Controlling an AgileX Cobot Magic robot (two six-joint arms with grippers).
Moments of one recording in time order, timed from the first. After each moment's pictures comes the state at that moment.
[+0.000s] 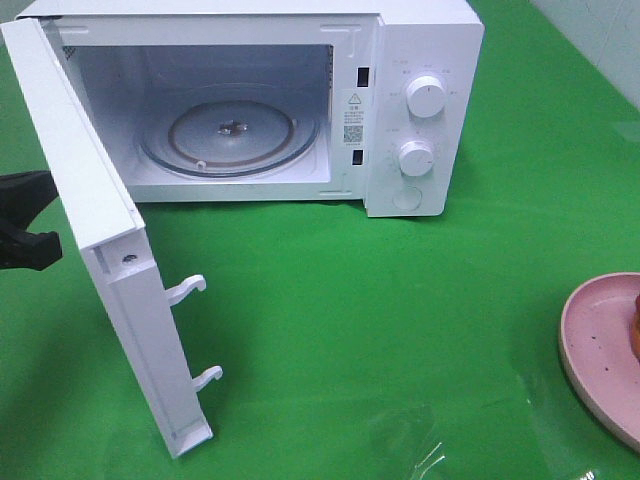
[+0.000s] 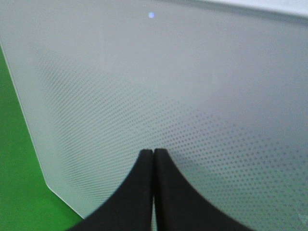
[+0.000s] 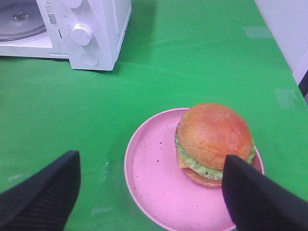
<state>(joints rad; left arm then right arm) -0.17 1.49 -0.26 0.32 -0.94 -0.17 0.09 0.00 -0.51 -0.05 1.02 0.06</state>
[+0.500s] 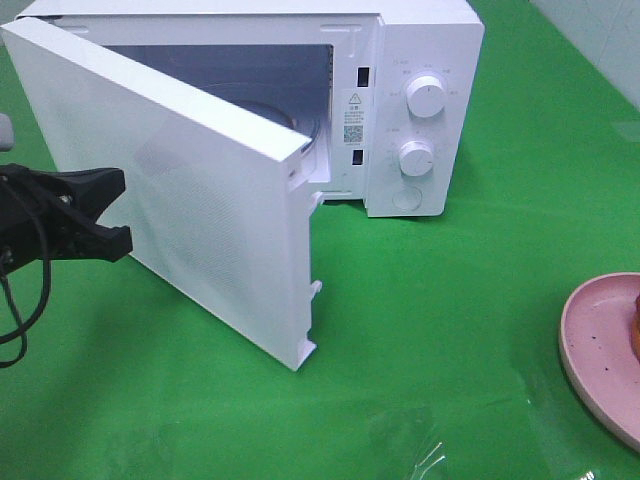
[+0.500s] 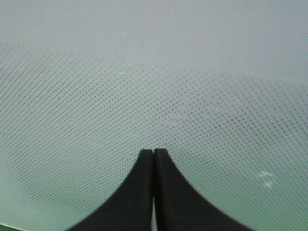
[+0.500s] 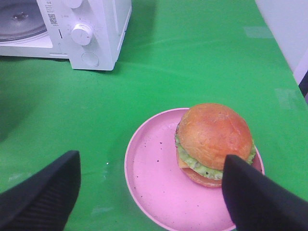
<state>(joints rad) -0.35 1.65 -0.36 0.18 -0.98 -0.11 0.09 0.00 -0.51 -0.05 1.02 0.06</state>
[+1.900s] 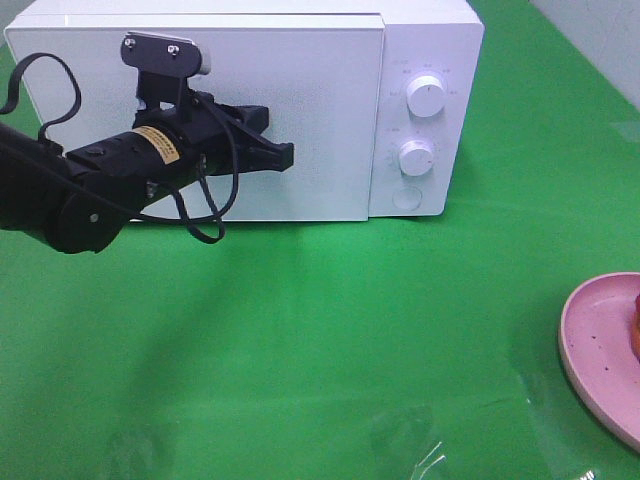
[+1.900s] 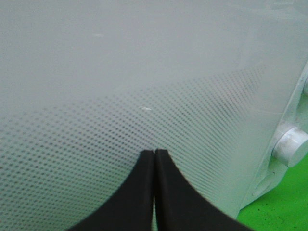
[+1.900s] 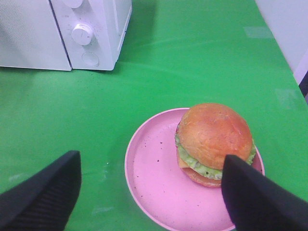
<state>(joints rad) -0.56 1.98 -0.93 0.00 -0.77 -0.08 0.09 0.00 -0.51 -0.05 1.02 0.06</state>
